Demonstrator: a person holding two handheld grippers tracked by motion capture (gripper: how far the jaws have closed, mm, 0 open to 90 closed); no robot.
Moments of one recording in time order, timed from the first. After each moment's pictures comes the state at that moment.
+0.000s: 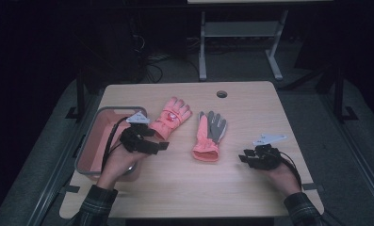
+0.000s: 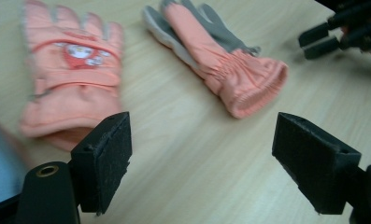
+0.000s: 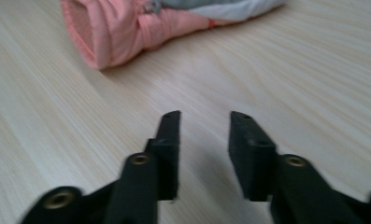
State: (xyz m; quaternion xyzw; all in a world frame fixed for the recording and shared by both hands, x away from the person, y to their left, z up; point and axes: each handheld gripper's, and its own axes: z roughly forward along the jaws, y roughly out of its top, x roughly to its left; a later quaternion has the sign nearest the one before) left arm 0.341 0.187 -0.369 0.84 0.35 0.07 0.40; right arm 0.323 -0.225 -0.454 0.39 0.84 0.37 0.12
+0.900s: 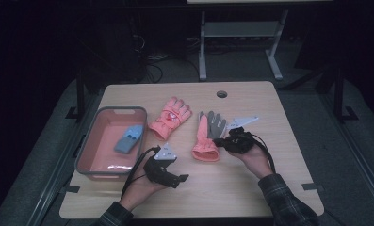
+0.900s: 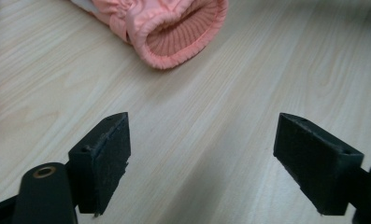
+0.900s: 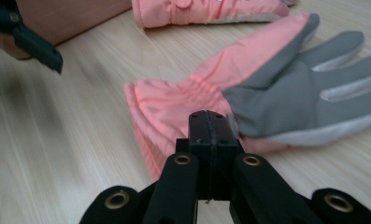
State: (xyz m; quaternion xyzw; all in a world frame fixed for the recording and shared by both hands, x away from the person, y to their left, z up) left arm 0.292 0.139 -0.437 0.88 0.26 0.07 0.38; right arm 0.366 -0.152 -0.426 0.33 0.84 0.42 0.07
